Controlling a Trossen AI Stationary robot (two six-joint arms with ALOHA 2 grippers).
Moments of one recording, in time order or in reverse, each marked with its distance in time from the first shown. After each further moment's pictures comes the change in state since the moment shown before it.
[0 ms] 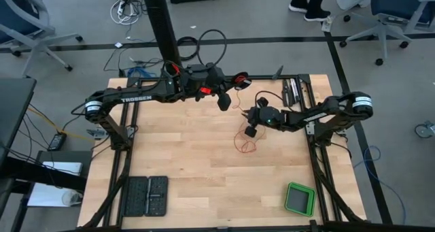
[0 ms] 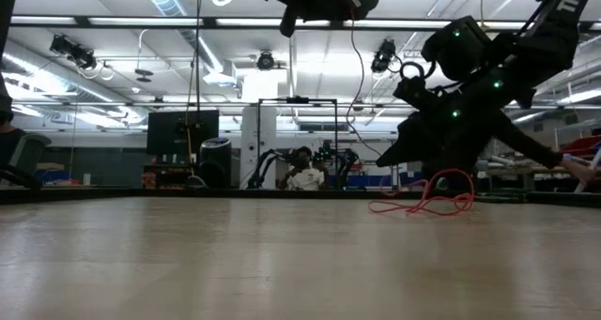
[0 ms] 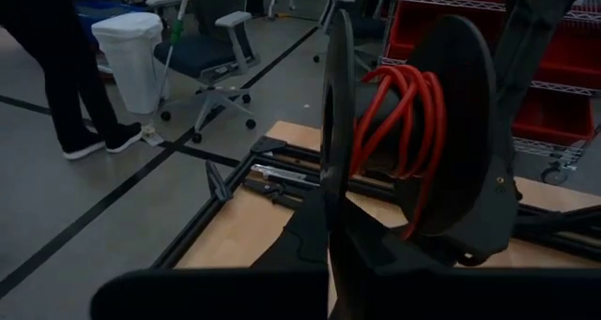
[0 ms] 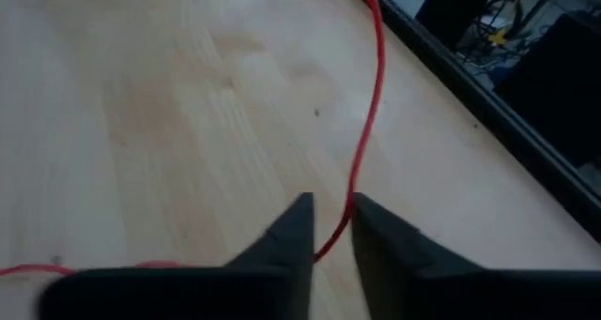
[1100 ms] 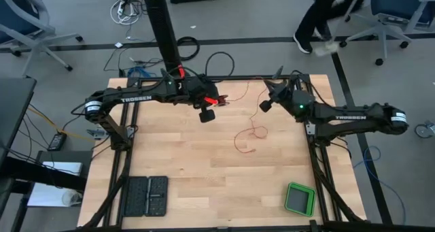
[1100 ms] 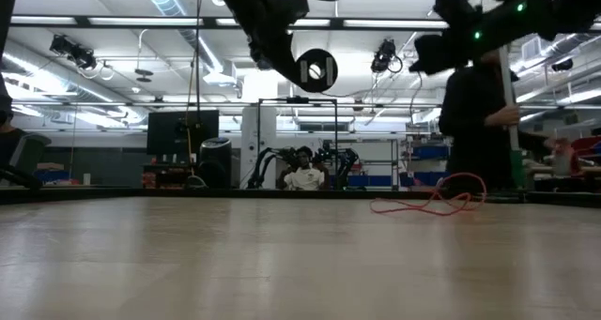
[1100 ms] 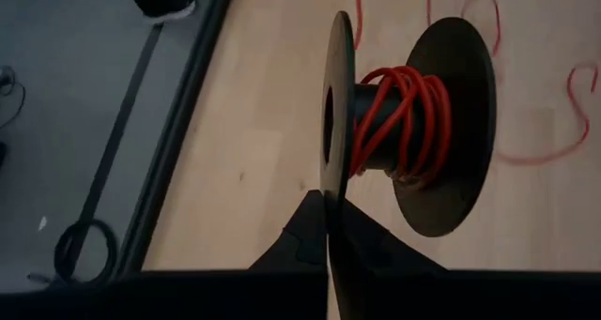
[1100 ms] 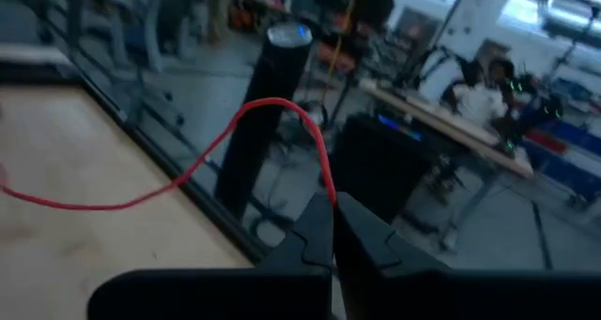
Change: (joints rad) left arm 0.000 0.000 0.000 -0.612 -0.091 0.241; right arm -0.062 -0.595 0.060 -0.202 0.324 -0.242
